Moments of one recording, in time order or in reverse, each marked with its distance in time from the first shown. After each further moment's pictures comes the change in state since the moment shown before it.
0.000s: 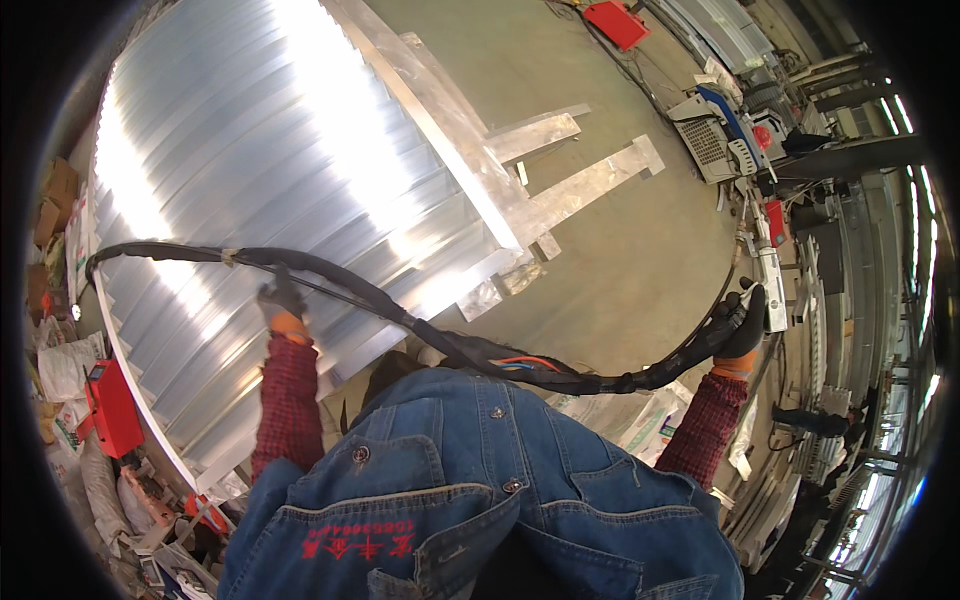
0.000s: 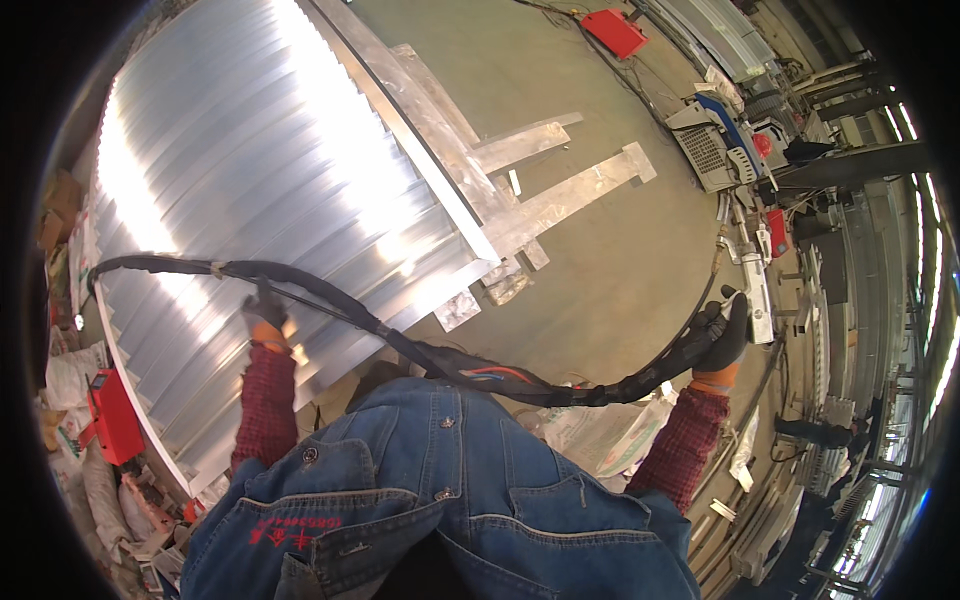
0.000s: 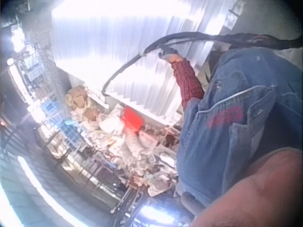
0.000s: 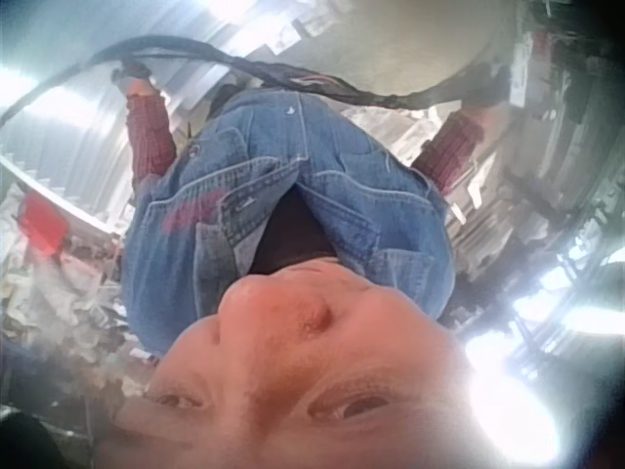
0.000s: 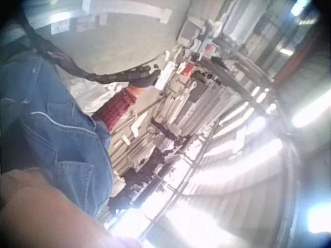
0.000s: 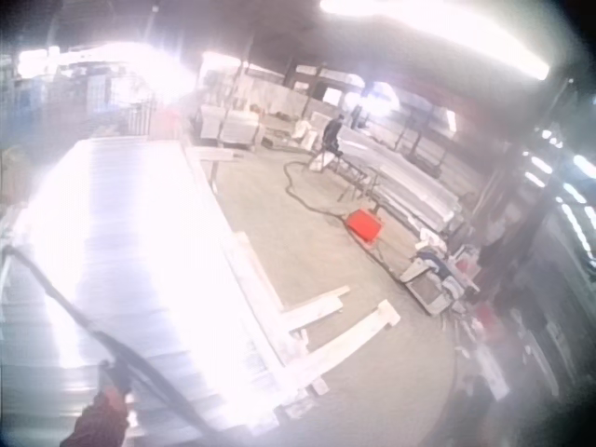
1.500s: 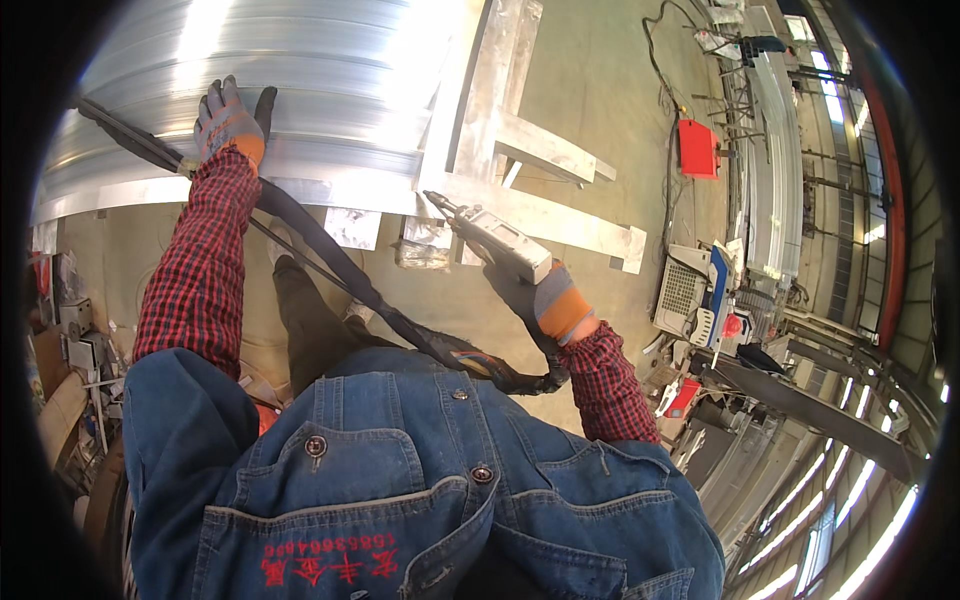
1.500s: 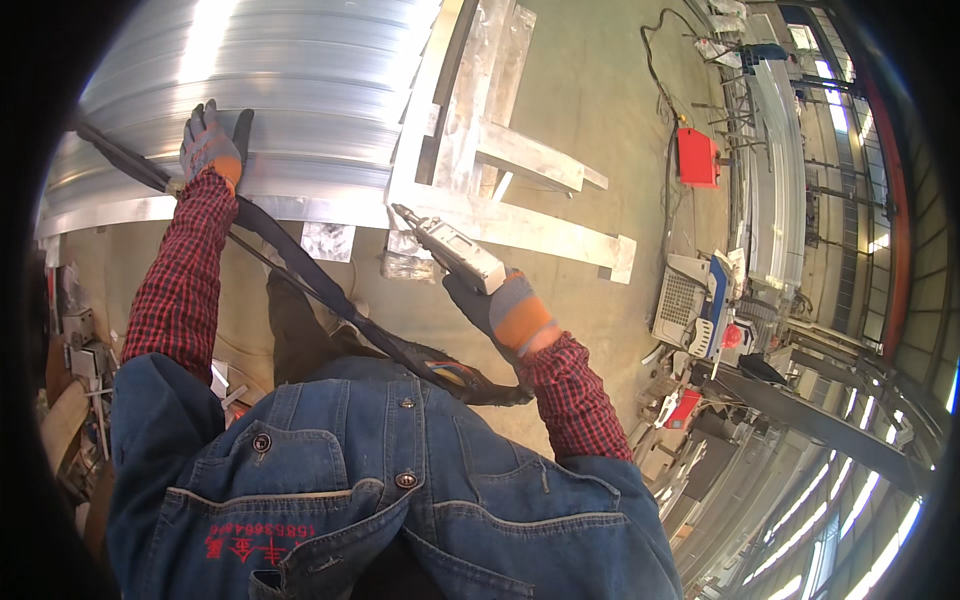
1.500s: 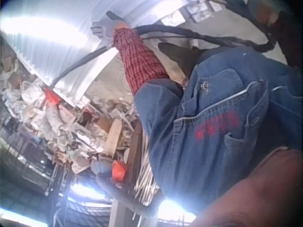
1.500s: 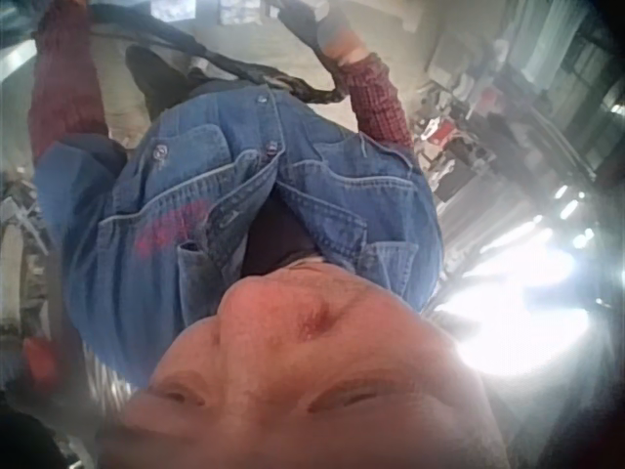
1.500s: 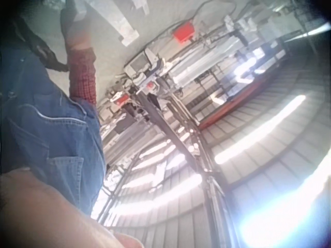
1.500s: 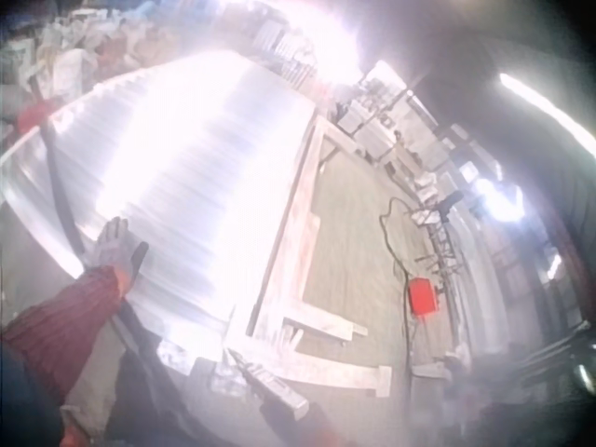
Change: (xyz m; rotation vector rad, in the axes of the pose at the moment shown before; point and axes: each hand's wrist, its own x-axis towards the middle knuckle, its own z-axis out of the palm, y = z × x) left_hand -0.156 -0.065 0.191 1.398 0.945 0.333; right_hand 0.133 0.171 0.123 -1.093 -1.546 -0.296
